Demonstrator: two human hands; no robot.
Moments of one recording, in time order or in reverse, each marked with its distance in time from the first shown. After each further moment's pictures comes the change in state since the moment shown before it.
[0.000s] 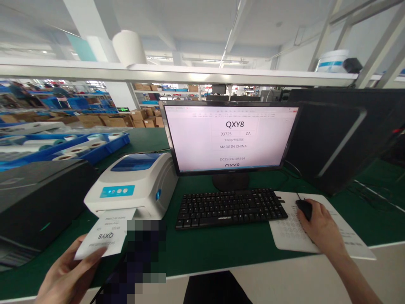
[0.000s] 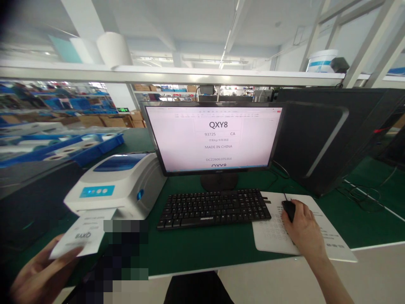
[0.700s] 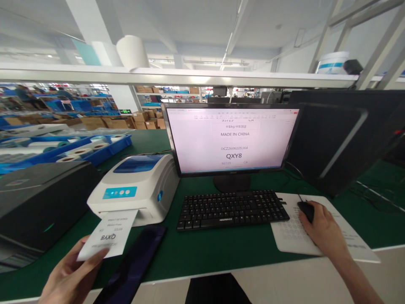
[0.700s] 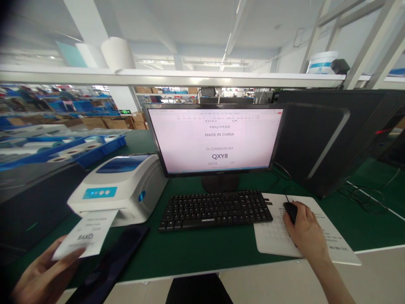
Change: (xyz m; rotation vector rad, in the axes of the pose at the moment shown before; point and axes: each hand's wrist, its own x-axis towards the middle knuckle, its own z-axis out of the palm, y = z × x) left_hand 0.003 -0.005 -0.008 0.018 -0.097 0.060; right_hand 0.000 0.000 0.002 0.009 0.016 0.009
